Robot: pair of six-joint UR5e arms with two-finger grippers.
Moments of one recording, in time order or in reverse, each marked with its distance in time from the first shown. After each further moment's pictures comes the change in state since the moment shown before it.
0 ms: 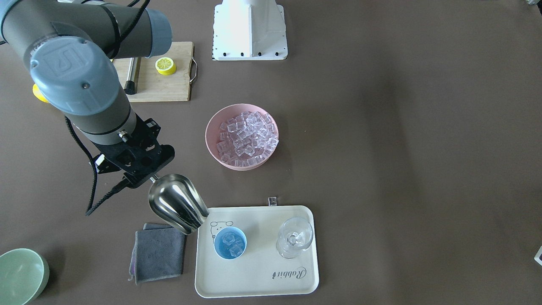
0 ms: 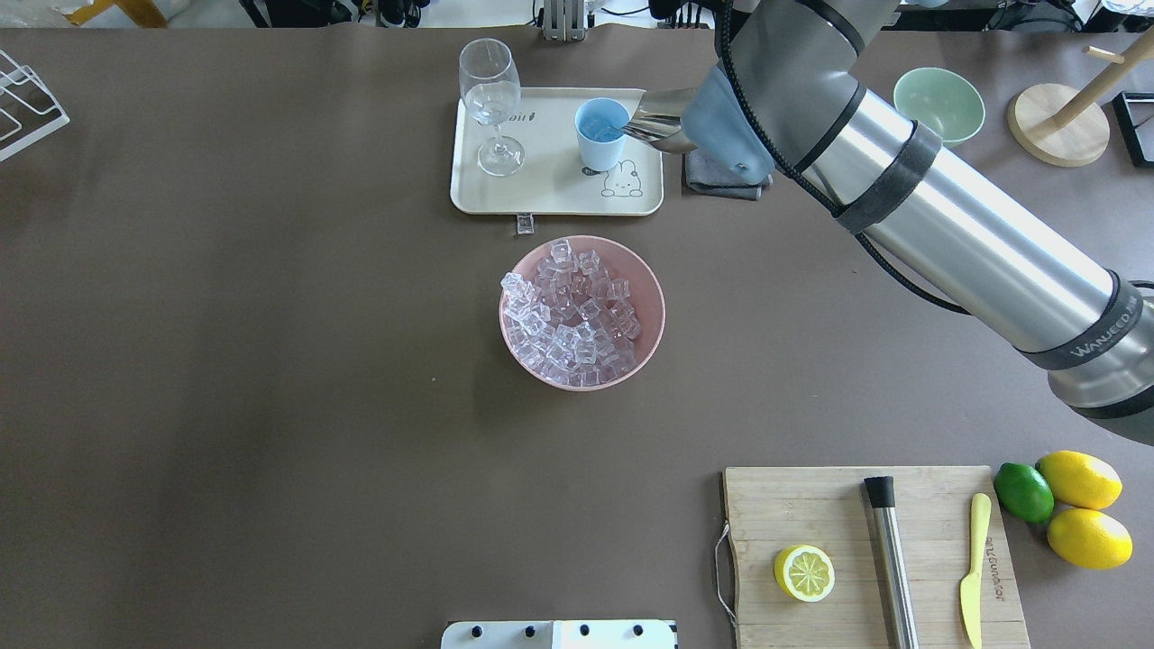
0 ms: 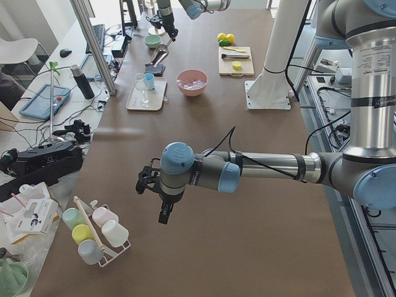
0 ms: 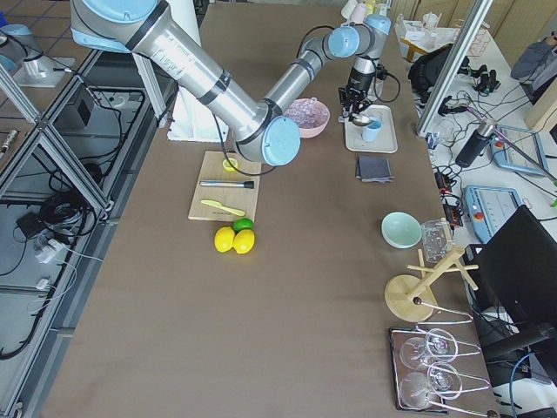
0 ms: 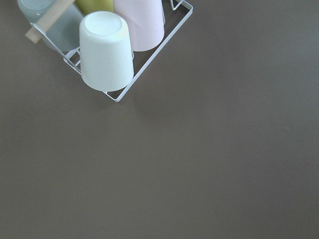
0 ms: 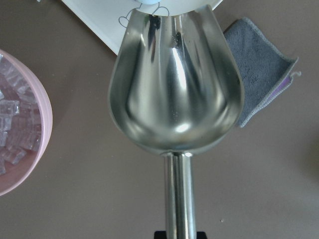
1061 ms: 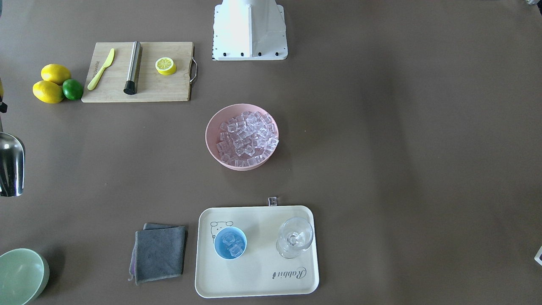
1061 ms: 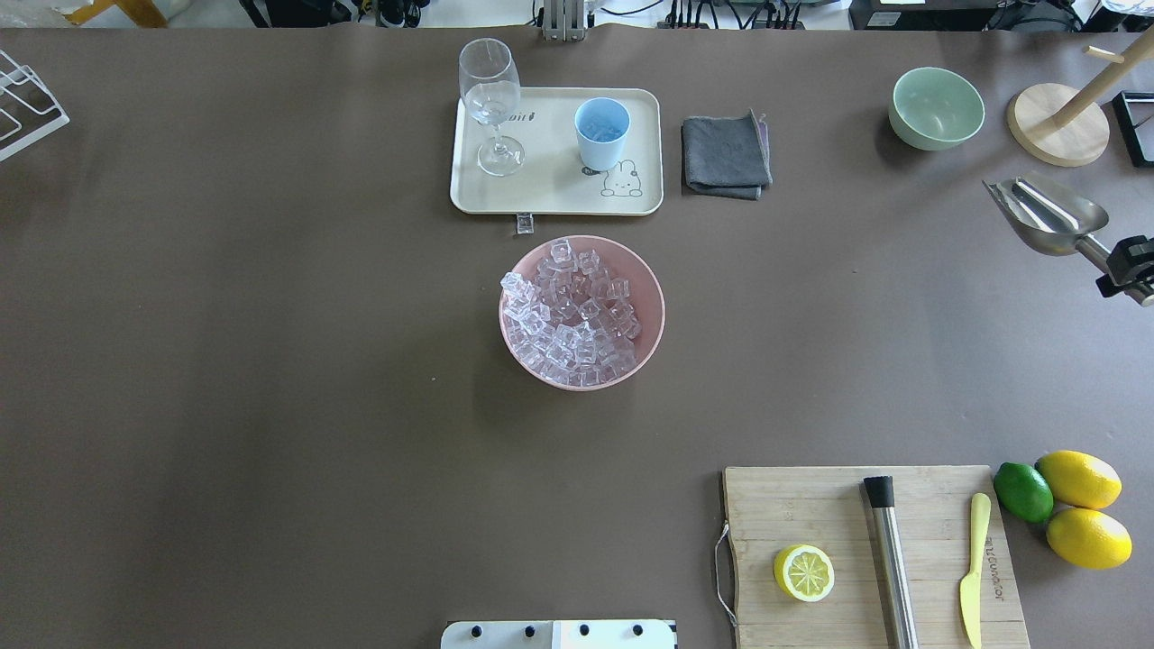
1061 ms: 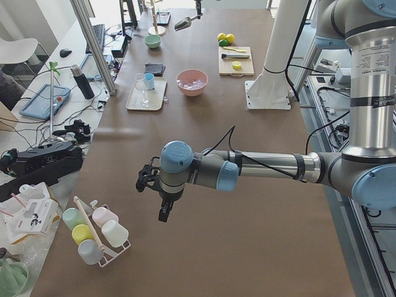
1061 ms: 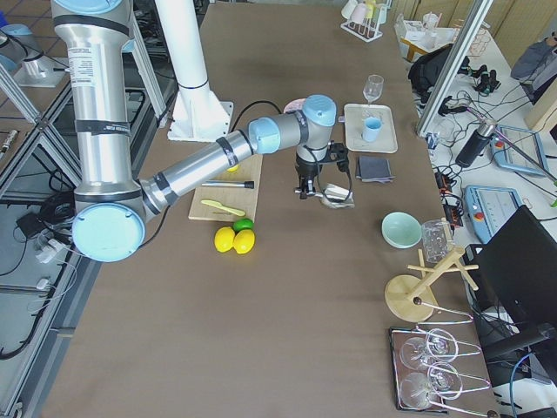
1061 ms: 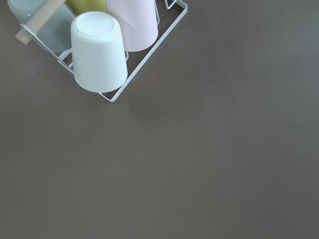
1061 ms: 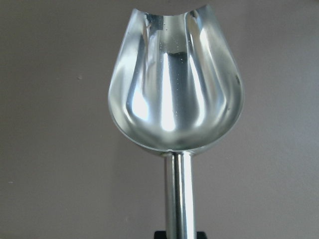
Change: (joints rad) left arm 0.018 -0.002 -0.001 -0.001 -0.001 -0.001; right arm 0.268 -0.915 0.451 0.468 0.170 0.441
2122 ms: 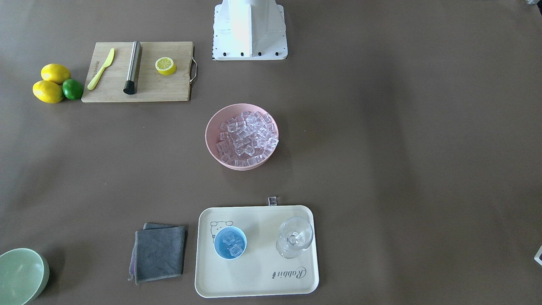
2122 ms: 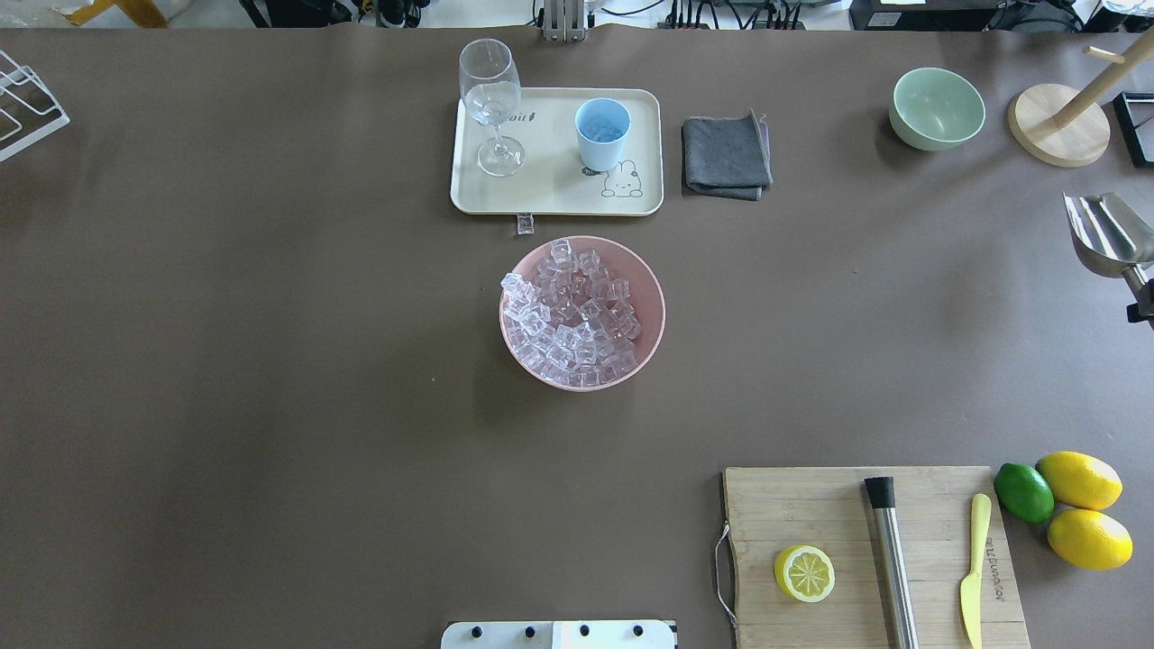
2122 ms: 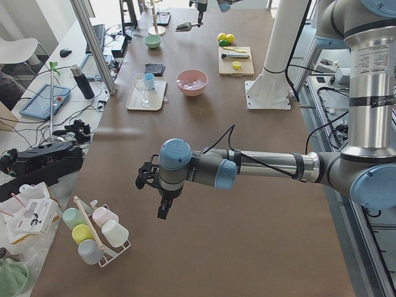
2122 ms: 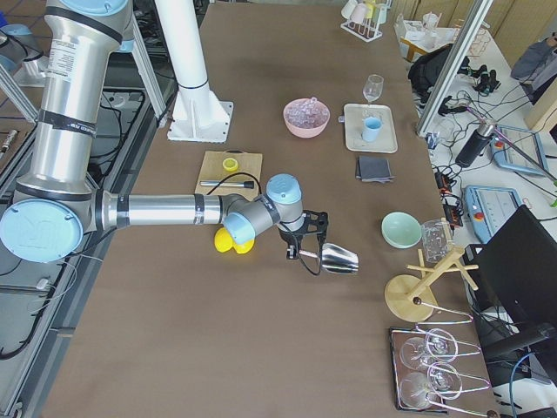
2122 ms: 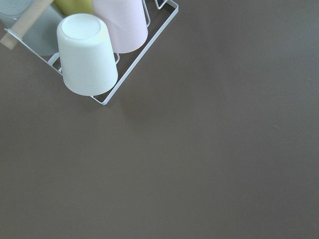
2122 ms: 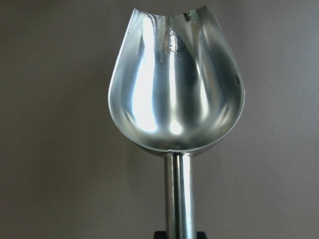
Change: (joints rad) left arm 0.015 -0.005 -0.004 -0.002 -0.002 -0.001; right arm -0.078 -0.158 -0.298 0.680 -0.157 0.411
